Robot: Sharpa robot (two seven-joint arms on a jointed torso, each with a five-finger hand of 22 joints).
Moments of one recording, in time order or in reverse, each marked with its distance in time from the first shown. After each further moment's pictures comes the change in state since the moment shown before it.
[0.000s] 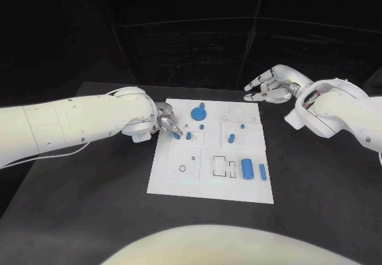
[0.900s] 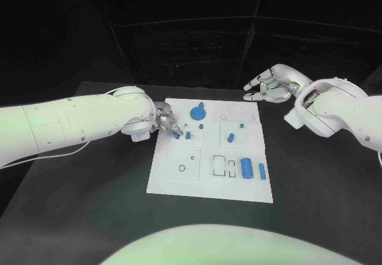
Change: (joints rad) left arm -0.001 0.006 -0.001 -0.015 0.000 0.002 -0.002; left_hand -0.079 -0.014 -0.079 0.025 0.000 0.016 -0.016 0.045 0.025 0.009 -0.009 0.016 0.017 0.000 -0.007 0.000 0.000 0.000 0.003 -0.010 0.004 0.015; right arm 0.000 -0.002 0.000 0.001 0.001 0.000 0.000; right_hand 0.000 0.000 0.000 0.000 0.000 0.000 0.000 0.000 0.000 0.000 0.000 -0.005 -0.002 0.000 0.000 -0.004 -0.002 0.000 -0.004 -0.004 0.000 -0.003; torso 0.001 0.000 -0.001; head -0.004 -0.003
